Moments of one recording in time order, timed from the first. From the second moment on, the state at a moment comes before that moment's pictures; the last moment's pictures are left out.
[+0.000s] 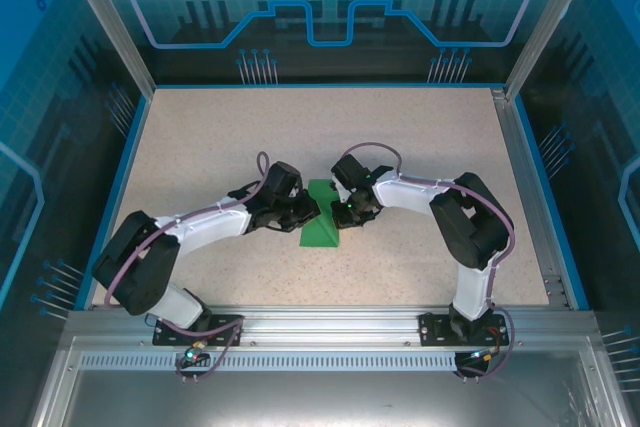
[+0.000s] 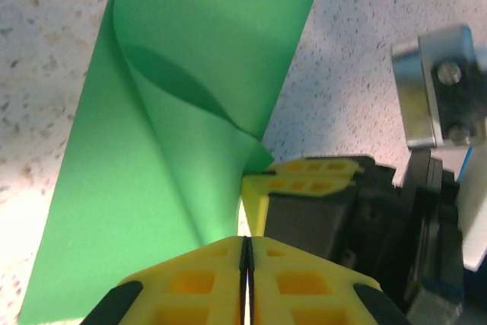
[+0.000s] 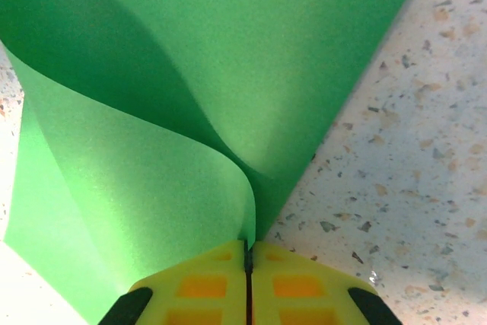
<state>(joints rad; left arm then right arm) -0.59 1.53 0.81 -0.16 0.28 -1.12 0.67 1.88 1.15 -0.58 -0.22 0.41</state>
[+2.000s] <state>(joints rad) -0.58 1.77 0.78 0.06 0.35 -1.16 0.67 1.77 0.99 -0.34 -0.55 0.63</state>
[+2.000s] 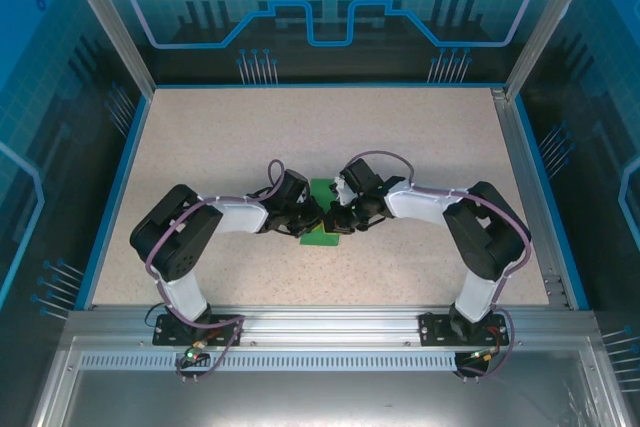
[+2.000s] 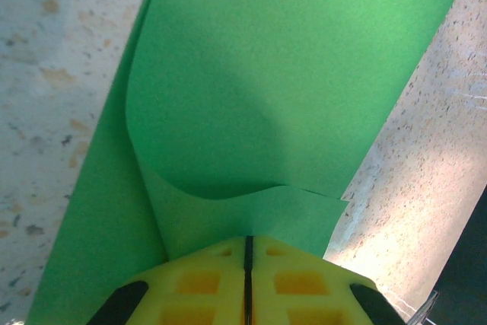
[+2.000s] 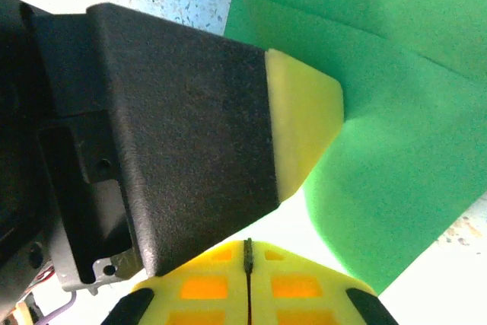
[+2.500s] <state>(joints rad) -0.59 1.77 0.78 0.06 0.35 -1.16 0.67 1.82 0.96 -0.32 -0.55 0.65</state>
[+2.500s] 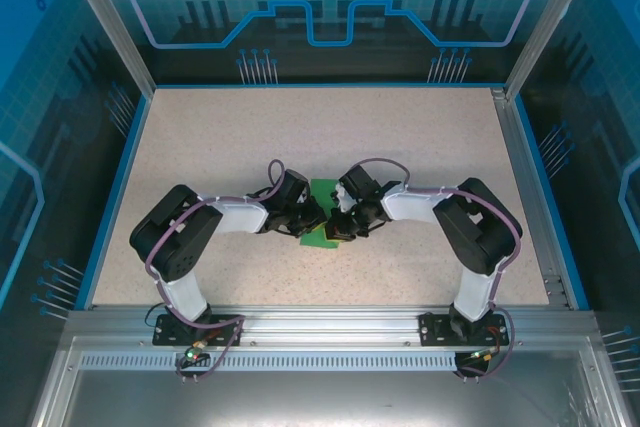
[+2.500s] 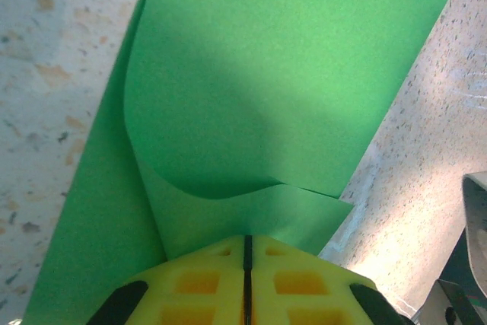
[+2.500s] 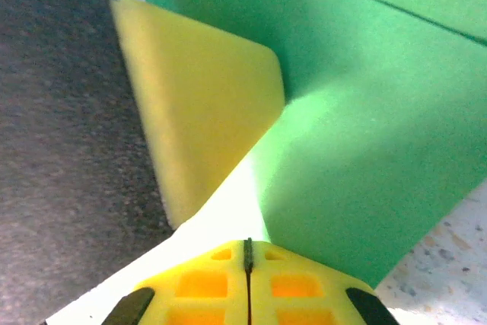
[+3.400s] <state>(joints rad) -0.61 1.76 0.78 0.05 0.35 -1.16 0.65 1.77 0.83 -0.23 -0.58 0.65</state>
